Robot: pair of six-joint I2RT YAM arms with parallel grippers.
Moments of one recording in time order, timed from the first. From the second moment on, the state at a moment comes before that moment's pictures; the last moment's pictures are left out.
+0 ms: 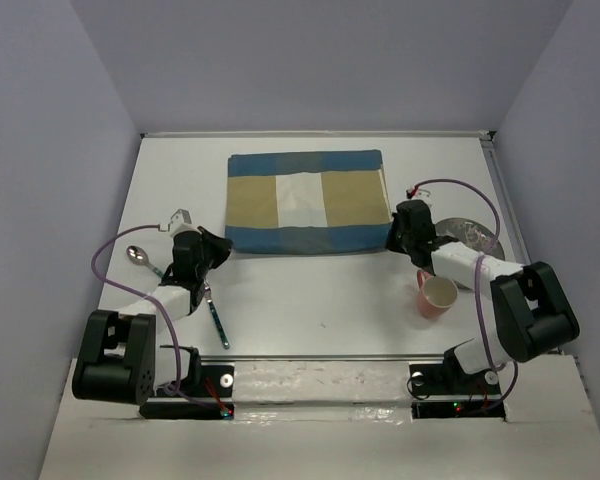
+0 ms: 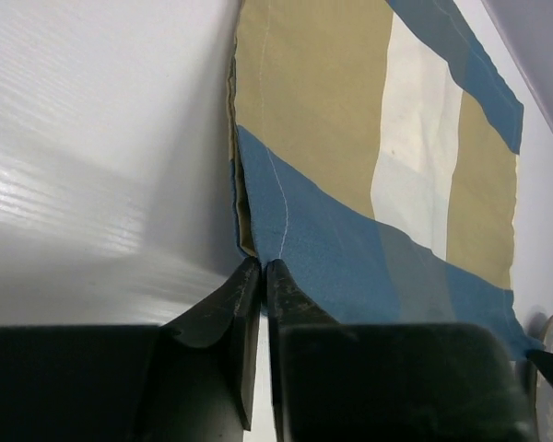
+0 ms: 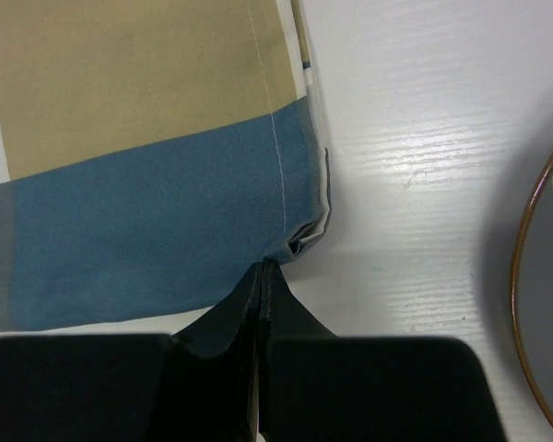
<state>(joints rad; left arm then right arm) -0.12 1.25 0.33 0.48 0.01 -0.81 0.36 1.48 0.73 0.02 0.24 0.49</state>
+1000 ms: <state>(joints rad) -0.12 0.89 0.24 0.33 0.00 -0.84 0.40 1.21 0.62 -0.05 0.21 0.53</state>
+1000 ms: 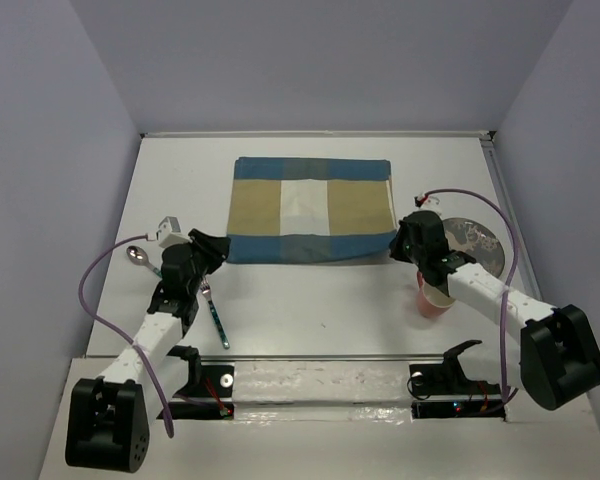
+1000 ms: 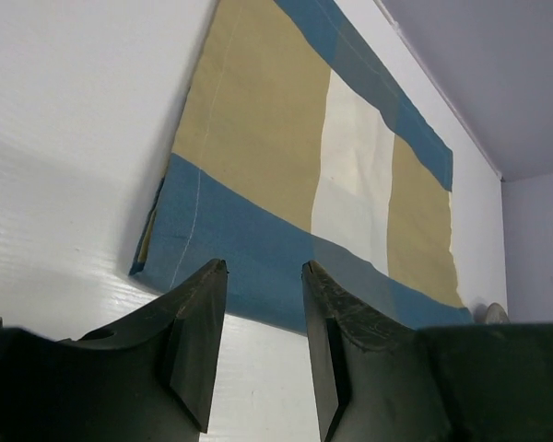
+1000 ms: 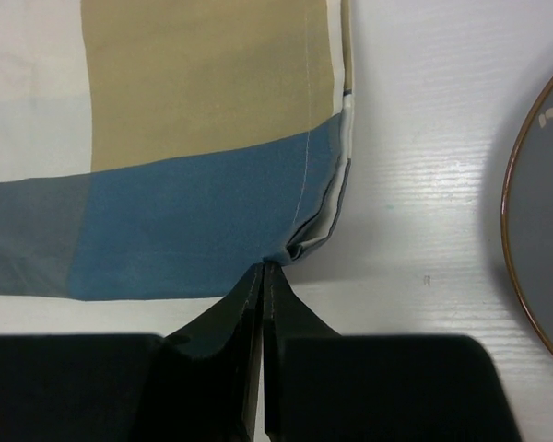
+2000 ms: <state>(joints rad) -0.16 0.55 0.66 -0.04 0.20 -0.43 0.86 1.90 1.23 -0.05 0.23 0.47</state>
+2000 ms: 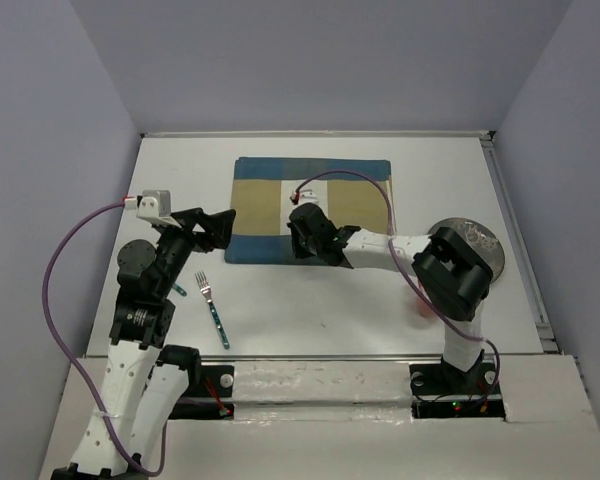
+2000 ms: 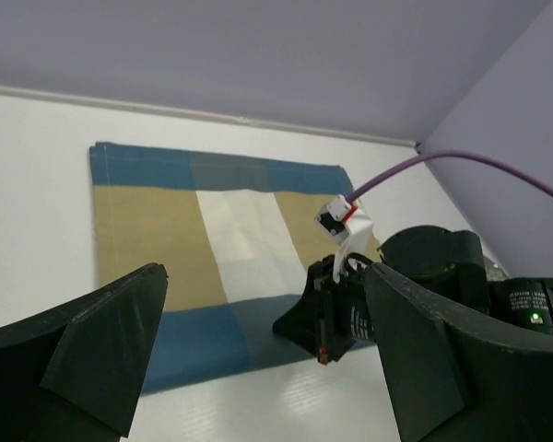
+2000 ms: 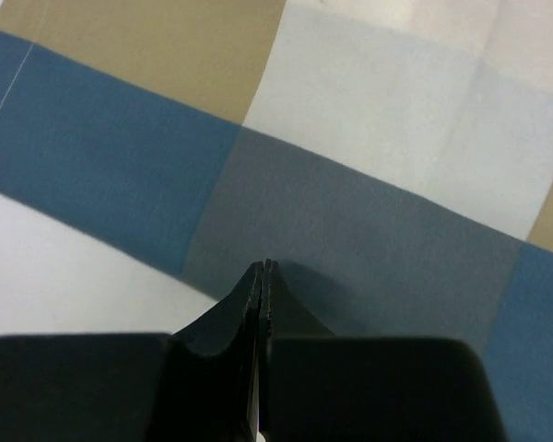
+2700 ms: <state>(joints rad) -0.19 0.56 0.64 -0.07 0.22 -0.39 0.93 1.97 1.20 -0.01 0.34 0.54</state>
